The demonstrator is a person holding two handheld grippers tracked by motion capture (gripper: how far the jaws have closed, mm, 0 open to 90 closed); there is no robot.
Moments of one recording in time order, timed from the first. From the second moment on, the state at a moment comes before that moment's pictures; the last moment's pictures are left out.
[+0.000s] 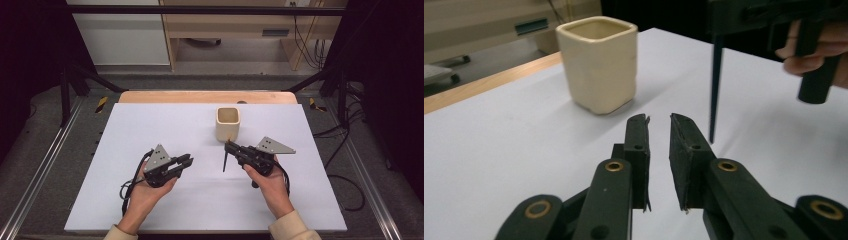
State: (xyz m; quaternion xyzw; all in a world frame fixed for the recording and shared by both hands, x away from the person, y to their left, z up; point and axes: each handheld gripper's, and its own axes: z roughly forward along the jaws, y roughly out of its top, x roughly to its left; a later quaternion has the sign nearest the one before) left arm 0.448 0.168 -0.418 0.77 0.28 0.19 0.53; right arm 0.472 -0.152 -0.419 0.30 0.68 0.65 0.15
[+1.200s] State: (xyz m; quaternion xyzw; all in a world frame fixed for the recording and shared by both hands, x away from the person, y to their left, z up) left arm 0.444 0.268 -0.429 0.67 0.34 0.26 0.60; right arm 0.468 -0.199 -0.408 0.34 0.65 0.64 0.24
